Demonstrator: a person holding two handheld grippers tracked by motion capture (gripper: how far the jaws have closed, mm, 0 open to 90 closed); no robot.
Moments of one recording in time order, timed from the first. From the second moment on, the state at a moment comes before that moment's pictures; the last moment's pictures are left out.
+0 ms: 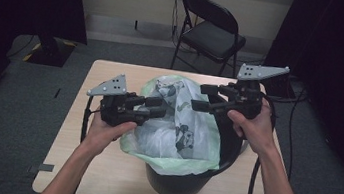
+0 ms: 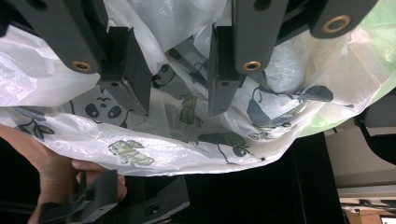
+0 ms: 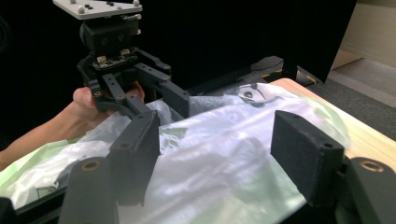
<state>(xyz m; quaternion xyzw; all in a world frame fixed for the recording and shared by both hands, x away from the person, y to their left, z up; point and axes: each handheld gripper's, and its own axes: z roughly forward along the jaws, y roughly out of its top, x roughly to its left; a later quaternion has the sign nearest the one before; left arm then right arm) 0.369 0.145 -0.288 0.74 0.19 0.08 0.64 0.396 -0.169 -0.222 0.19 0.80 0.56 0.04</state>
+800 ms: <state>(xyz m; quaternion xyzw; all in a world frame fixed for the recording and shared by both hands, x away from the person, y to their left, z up) 0.369 0.148 -0.288 0.74 0.19 0.09 0.64 0.392 -0.171 -0.223 0.20 0.83 0.52 0.10</state>
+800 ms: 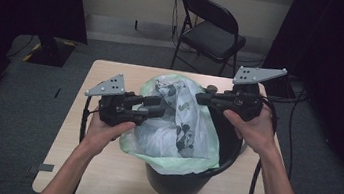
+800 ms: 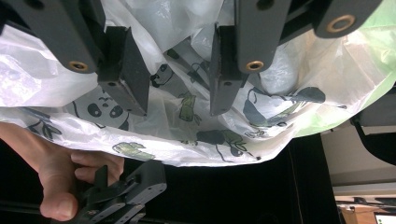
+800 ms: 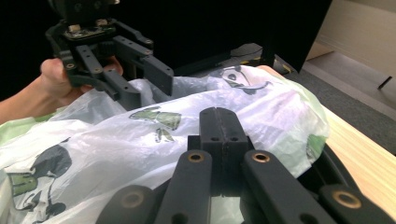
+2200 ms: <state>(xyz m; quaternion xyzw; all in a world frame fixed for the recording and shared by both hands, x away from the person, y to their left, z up) 0.374 0.167 -0.292 0.72 0.23 0.11 0.65 0.404 -0.185 -0.230 0.29 0.81 0.48 0.16</state>
